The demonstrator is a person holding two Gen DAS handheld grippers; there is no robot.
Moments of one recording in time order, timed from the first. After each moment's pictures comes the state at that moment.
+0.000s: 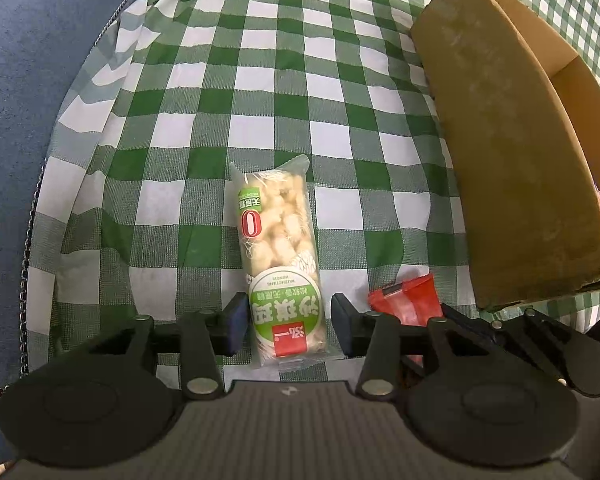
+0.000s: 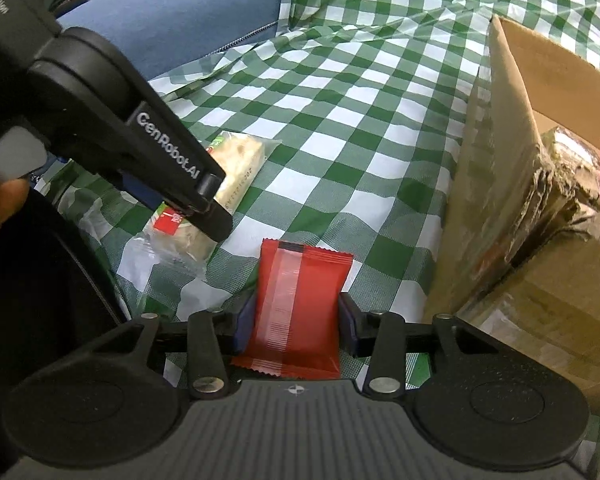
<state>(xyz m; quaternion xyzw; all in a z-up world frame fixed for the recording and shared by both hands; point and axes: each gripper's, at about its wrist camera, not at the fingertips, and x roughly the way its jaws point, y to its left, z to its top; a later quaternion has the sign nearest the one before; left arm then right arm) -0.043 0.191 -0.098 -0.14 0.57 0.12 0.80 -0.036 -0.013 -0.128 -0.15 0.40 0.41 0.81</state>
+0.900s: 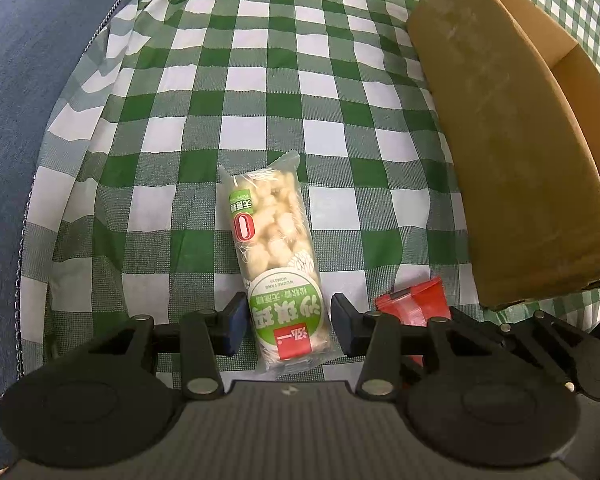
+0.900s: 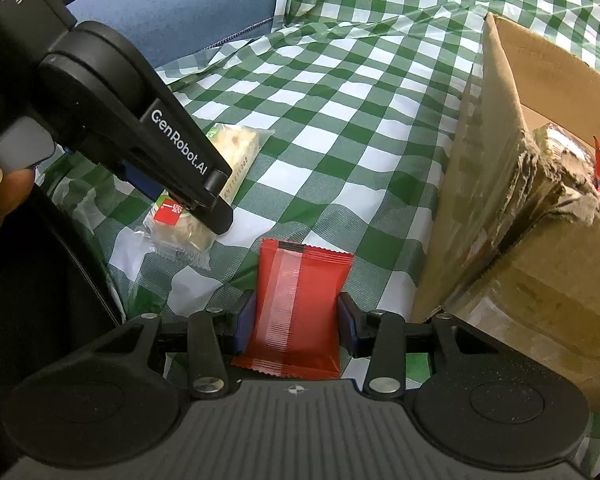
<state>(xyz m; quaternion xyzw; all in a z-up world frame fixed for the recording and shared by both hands) -0.037 0.188 -0.102 -0.12 0.58 0.11 0.80 -0.039 -0.015 -0.129 -0.15 0.40 0.40 0.81</state>
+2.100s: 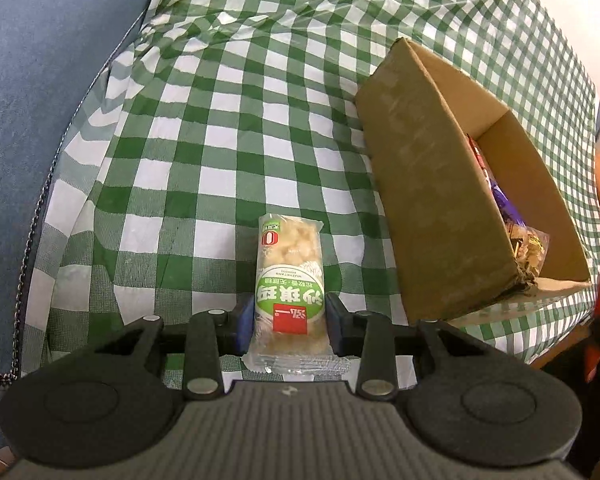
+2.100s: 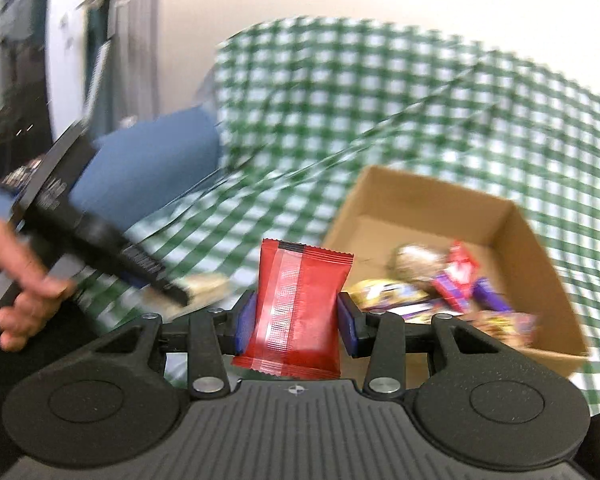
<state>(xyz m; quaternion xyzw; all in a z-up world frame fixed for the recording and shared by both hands) -0.078 0.197 -0.066 -0.19 0.48 0.06 0.86 -0.090 -0.132 -0.010 -0.07 0.23 0.34 0.91</state>
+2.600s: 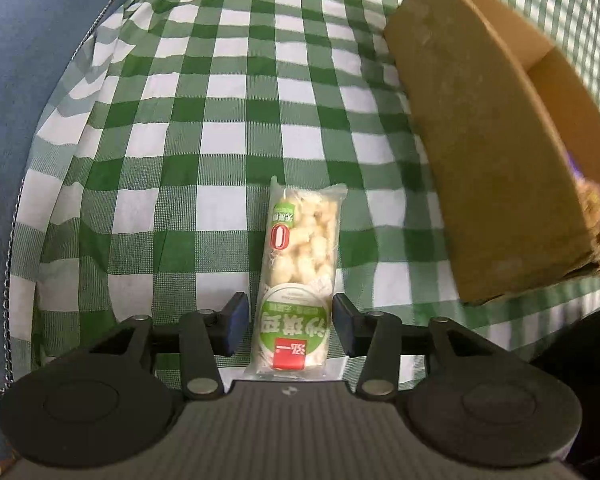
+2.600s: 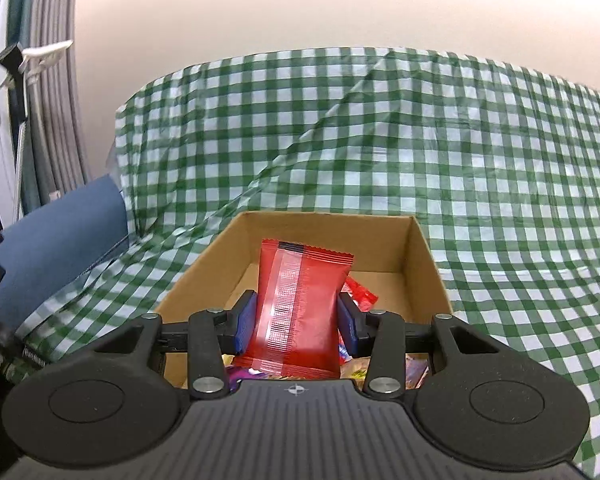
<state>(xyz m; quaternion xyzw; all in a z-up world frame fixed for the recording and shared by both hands) -0.040 0.178 -0.096 -0.12 0.57 0.09 0.81 0.028 -0.235 -0.014 0.01 0.21 0.29 0.93</state>
